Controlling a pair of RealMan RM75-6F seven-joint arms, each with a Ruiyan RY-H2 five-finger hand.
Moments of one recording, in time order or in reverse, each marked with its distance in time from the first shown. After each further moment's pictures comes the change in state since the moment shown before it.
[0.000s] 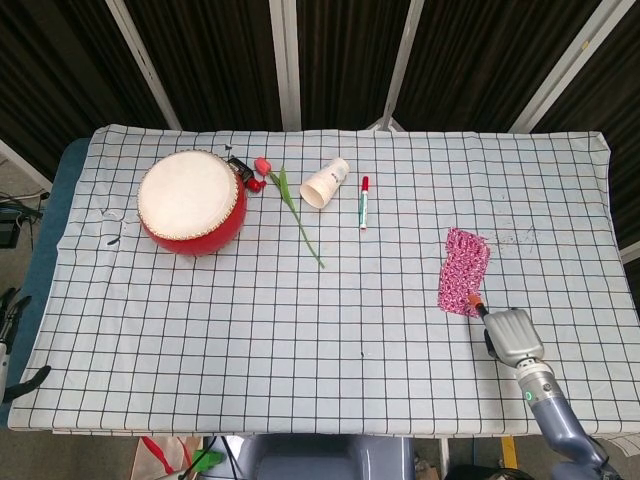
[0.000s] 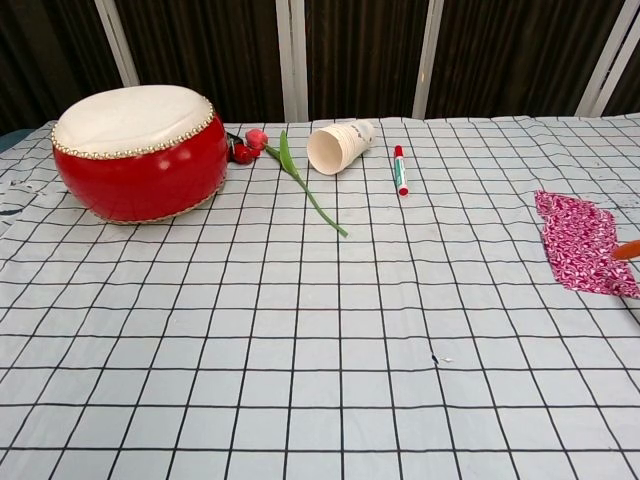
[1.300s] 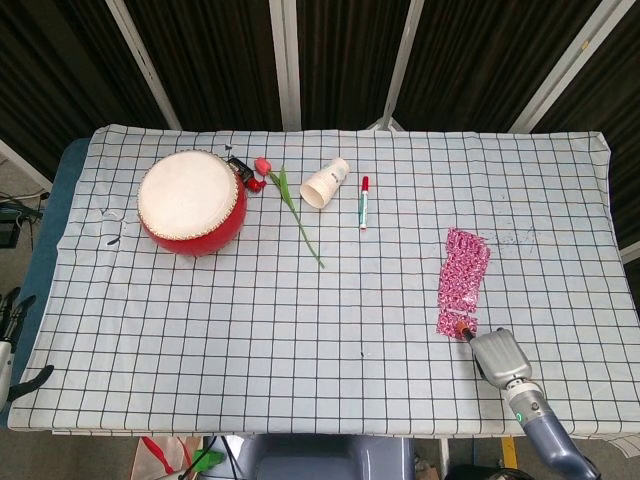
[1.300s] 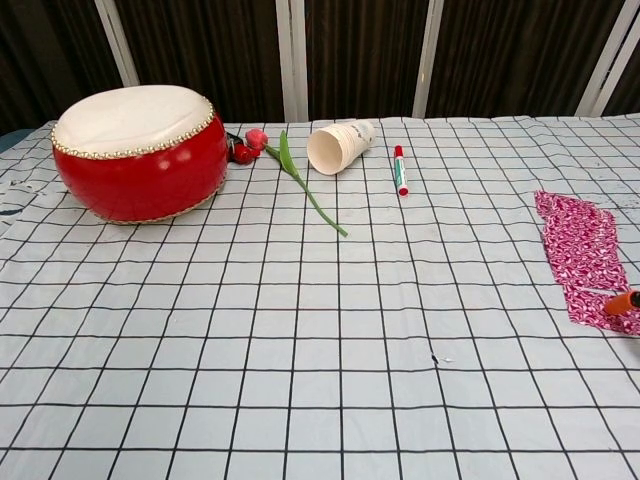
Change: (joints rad) left arm -0.007 -0.007 0.001 0.001 -0.001 -0.007 0.015; right arm 0.018 0.011 -0.151 -0.100 0.017 0.026 -0.136
